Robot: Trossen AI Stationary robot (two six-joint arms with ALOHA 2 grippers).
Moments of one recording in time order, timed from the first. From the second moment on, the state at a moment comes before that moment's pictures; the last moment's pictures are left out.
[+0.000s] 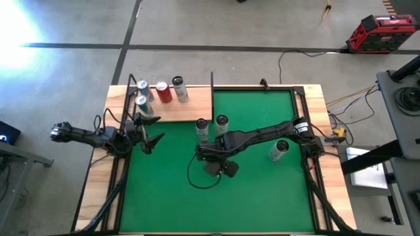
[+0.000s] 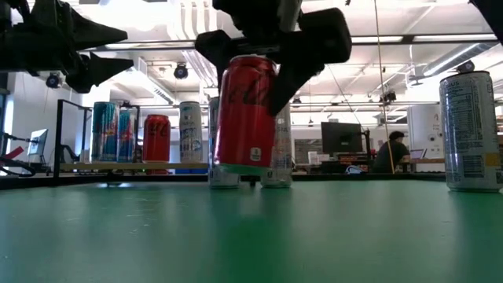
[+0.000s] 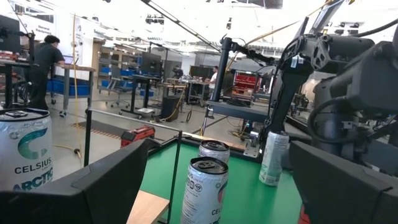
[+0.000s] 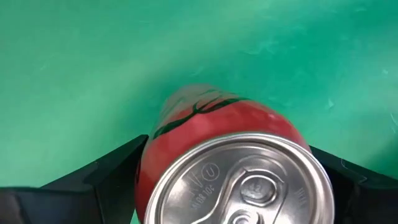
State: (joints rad) left arm -0.21 0.11 0.02 0.33 -0.56 -0.04; right arm 0.14 2.09 1.88 -1.00 -0.08 -0.84
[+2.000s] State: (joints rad) left arm -0.21 0.11 0.02 0.33 -0.56 -0.04; right arm -0.01 2.18 1.89 -1.04 -0.18 -1.10
